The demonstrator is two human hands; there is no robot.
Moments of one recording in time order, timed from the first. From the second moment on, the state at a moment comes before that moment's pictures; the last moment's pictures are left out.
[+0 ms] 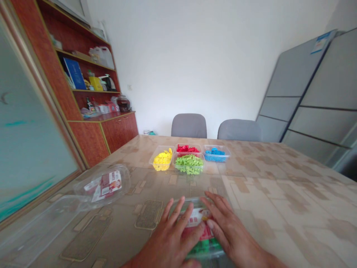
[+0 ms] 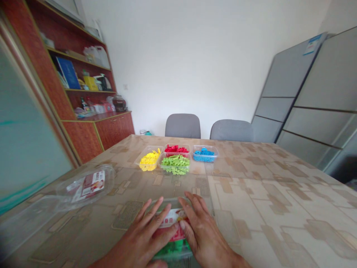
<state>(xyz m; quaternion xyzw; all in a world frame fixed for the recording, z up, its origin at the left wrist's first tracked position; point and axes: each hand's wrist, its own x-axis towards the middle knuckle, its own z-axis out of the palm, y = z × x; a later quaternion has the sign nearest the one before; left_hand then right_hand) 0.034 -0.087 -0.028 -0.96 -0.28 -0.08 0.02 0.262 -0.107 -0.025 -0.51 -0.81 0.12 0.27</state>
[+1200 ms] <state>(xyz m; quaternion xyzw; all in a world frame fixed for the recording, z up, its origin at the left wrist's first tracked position) 0.011 -0.051 -0.026 -0.50 -0.43 -0.33 -0.68 0.263 -0.078 -0.035 -0.51 -0.38 0.61 0.48</state>
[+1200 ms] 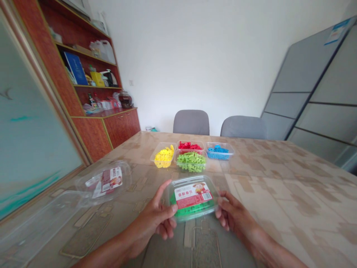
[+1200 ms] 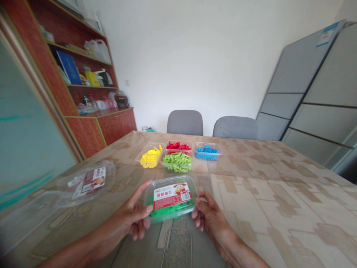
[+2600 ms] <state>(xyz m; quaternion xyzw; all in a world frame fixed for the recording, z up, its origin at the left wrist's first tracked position) 0.086 -0.048 0.003 -0.92 -0.32 -0.08 -0.20 0.304 -0.092 0.020 -0.52 -0.85 0.11 0.06</state>
